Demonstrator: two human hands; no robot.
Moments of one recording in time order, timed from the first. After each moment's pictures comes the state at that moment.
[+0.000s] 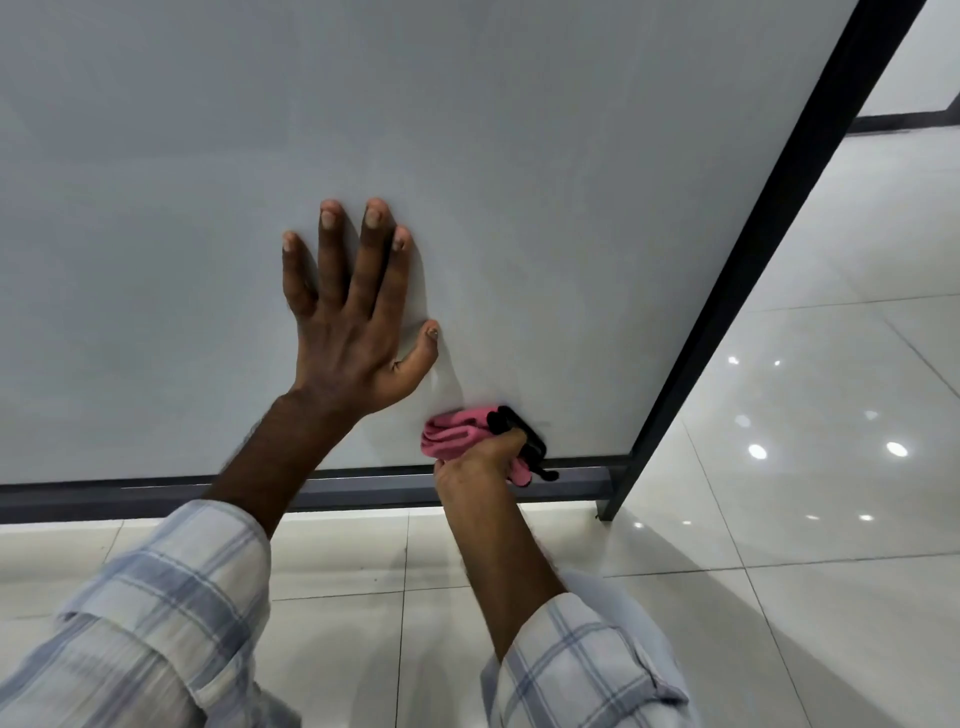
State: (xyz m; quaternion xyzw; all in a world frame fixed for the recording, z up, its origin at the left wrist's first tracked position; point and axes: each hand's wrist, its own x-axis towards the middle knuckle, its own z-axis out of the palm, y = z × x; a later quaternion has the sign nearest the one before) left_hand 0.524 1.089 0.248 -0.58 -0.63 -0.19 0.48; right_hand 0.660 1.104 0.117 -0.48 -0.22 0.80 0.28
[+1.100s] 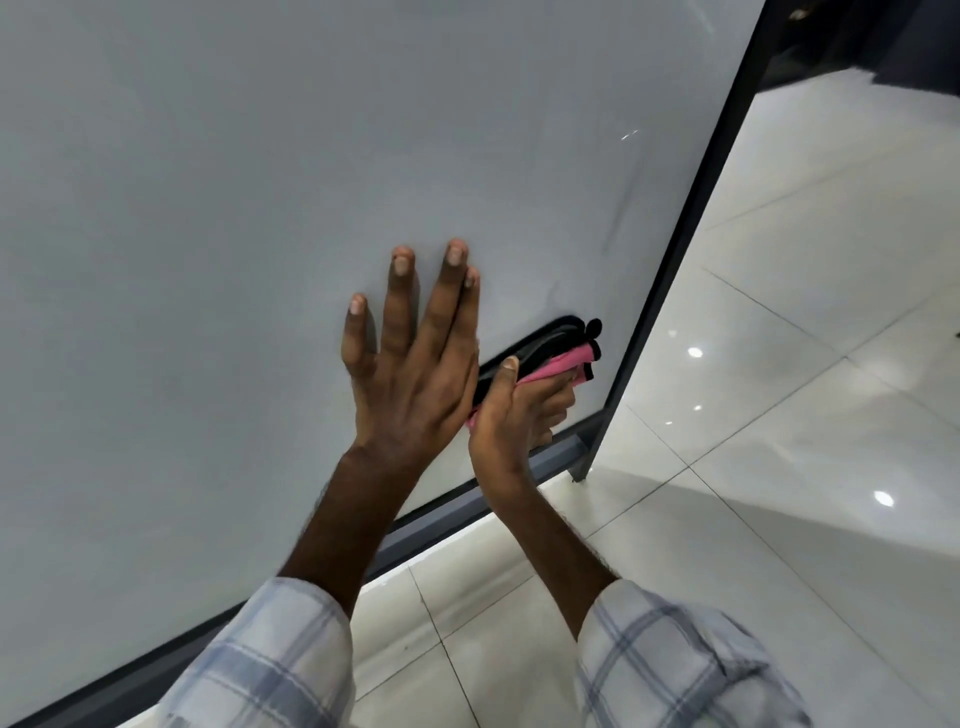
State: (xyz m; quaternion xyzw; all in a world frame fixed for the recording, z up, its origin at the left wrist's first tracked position) left_hand 0.519 1.096 0.232 -0.62 -0.55 -0.27 0.48; right_hand 0.605 1.108 0.187 -0.69 -0.40 0.35 0.50
